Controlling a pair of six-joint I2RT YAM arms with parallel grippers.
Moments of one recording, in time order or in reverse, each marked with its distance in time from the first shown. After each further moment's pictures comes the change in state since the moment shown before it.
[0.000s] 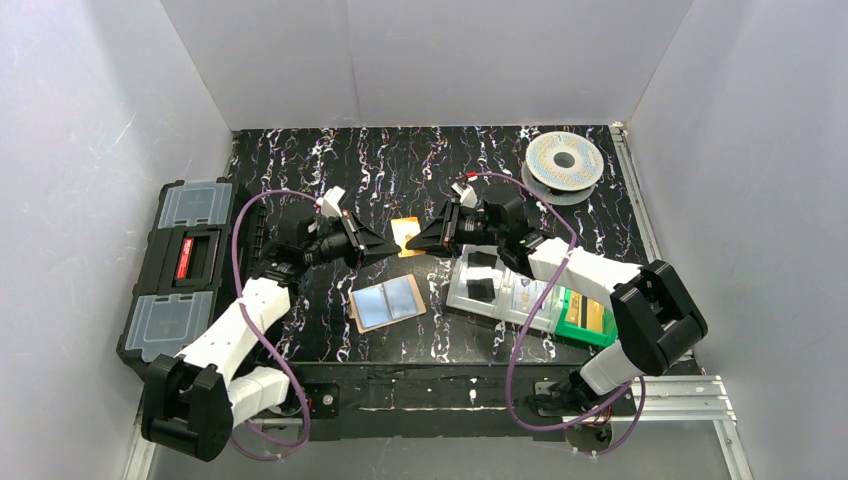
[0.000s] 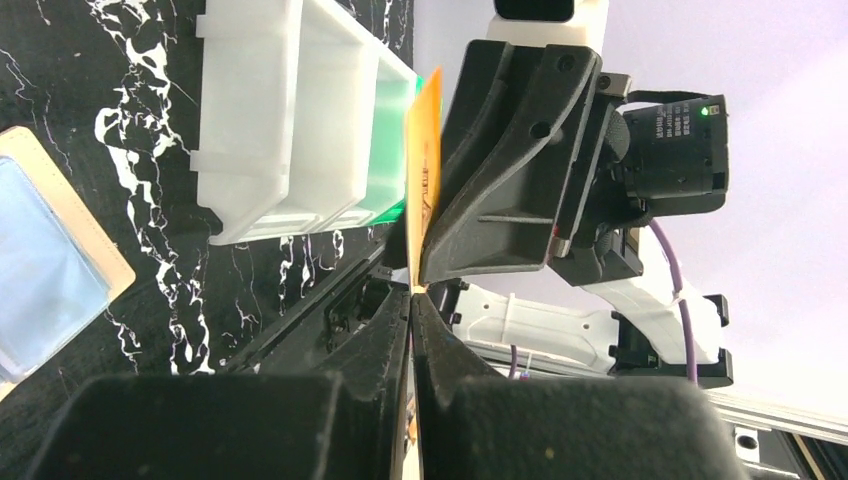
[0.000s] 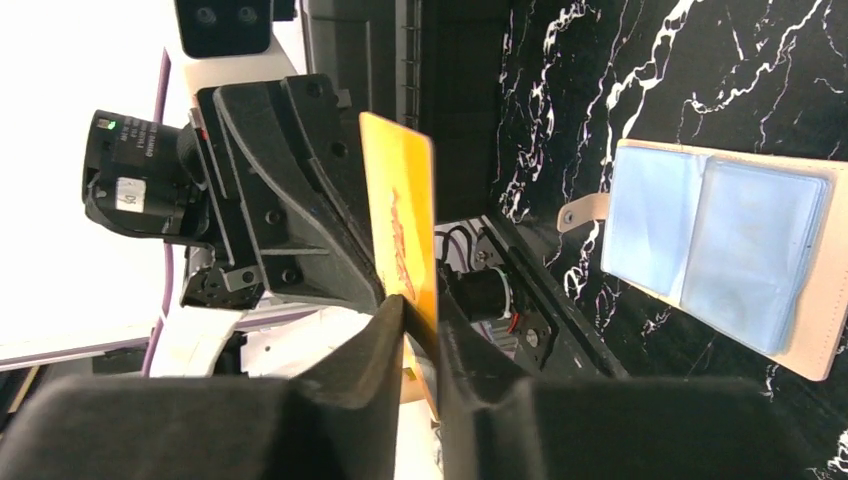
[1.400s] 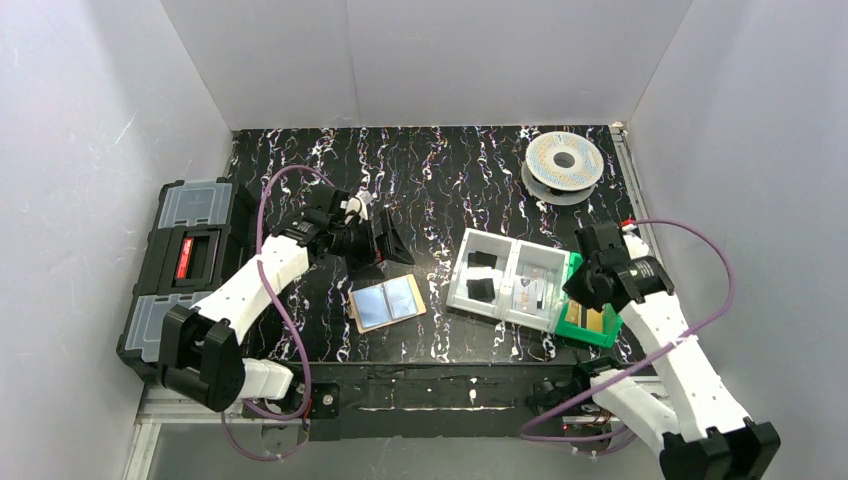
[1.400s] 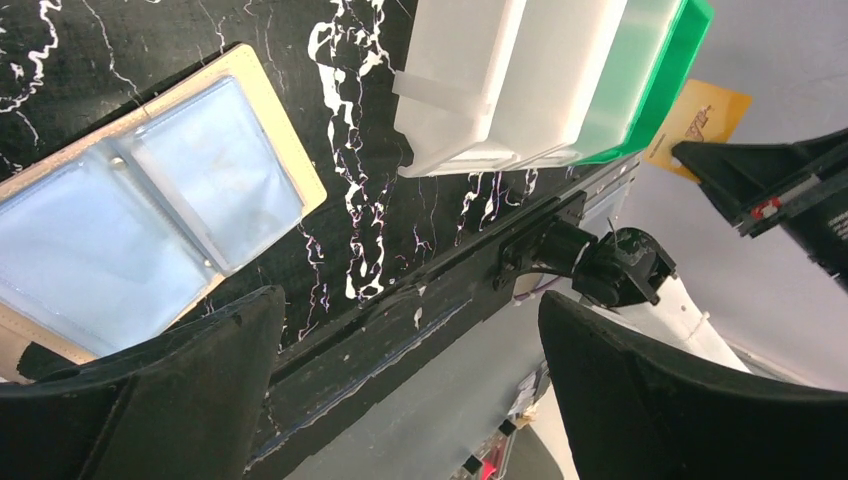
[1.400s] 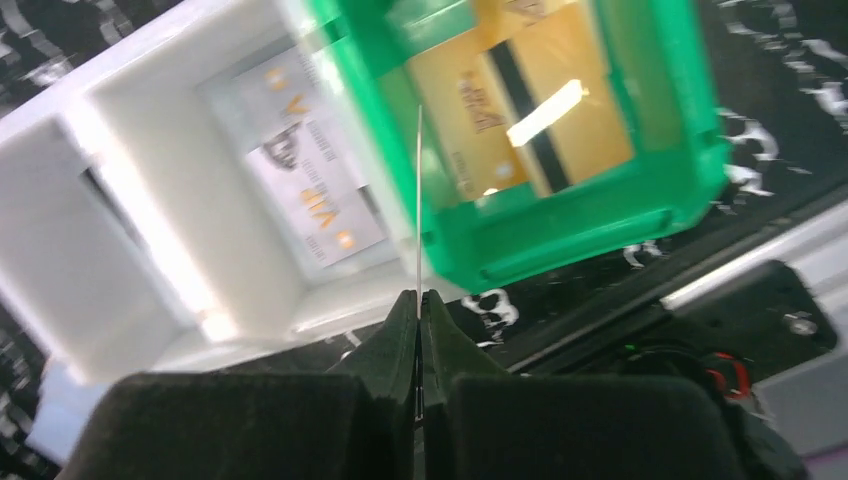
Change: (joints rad) left arm -0.096 0.242 0.319 -0.633 -0.181 0.466; right arm -0.366 -0.649 -0.020 -1.452 0.960 -0.307
